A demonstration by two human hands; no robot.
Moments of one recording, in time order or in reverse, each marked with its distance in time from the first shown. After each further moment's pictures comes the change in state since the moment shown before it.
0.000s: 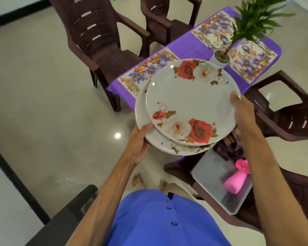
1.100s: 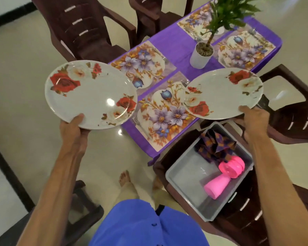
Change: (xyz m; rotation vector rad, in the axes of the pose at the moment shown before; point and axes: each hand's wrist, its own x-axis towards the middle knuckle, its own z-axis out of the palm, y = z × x) left_hand 0.034 -0.006 0.012 0.014 0.576 0.441; right_hand 0.130 0.074 -0.185 0.060 0.185 0.129
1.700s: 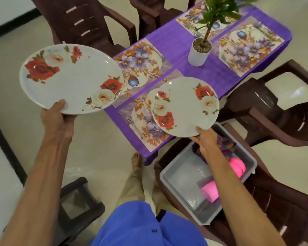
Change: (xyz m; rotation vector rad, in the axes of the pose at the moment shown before) left_hand 0.005 0.021 0.041 -0.065 0.077 0.096; right_hand -0.005 0.130 0.056 0.210 -0.186 0.411
